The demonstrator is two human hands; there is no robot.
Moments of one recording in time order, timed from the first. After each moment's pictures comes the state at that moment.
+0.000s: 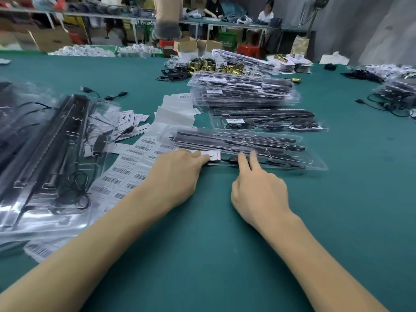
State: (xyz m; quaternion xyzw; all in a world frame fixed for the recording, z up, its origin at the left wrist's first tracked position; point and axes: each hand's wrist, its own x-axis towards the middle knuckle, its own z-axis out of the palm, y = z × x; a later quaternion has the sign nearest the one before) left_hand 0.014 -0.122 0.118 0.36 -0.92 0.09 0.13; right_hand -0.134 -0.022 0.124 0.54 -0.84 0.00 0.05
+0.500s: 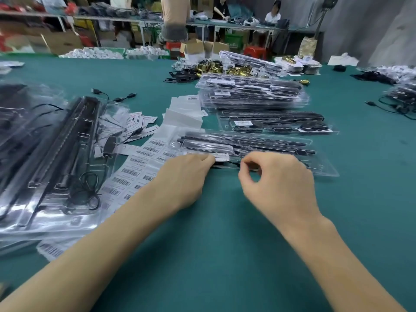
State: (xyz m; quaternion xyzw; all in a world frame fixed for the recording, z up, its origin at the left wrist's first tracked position) left_hand 0.017 -0.121 0.123 0.38 -0.92 0.04 0.09; right_hand -0.134 -0.009 0.151 0.58 -0.76 0.26 0.15
